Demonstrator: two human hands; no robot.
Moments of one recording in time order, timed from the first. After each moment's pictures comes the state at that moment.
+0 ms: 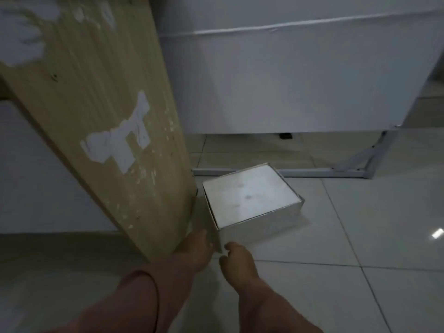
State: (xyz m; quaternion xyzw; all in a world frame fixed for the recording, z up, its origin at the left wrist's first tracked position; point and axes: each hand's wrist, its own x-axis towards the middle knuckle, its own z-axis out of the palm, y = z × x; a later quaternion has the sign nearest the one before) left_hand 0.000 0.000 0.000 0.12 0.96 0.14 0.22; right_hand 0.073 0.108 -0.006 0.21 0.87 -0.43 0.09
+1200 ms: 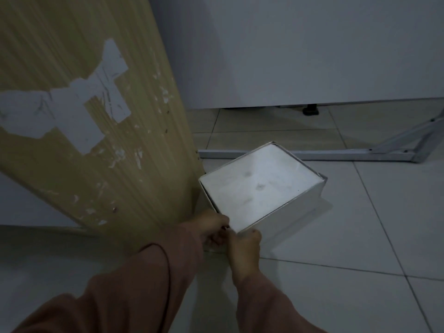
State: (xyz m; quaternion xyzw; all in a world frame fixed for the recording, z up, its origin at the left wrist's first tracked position) left_hand -0.060 0.053 -0.025 -0.11 0.83 0.41 0.36; right_hand 0.017 0.113 -0.062 0.40 0.60 -0.70 -0.03
